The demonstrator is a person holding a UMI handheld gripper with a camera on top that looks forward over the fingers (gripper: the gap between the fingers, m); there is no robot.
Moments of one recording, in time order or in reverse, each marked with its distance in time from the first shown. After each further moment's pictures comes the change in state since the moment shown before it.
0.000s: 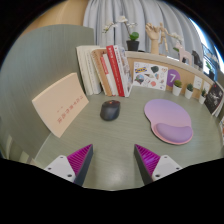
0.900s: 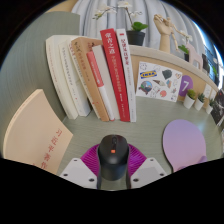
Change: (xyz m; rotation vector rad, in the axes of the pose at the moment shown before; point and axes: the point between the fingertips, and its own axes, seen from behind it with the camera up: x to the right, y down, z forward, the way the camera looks) arm -0.001 -0.106 0.160 -0.037 0.137 0.056
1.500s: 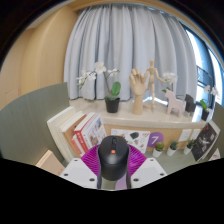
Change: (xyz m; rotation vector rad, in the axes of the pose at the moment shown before) arm 0.114 -0.202 -0.171 0.338 -0.020 -0.022
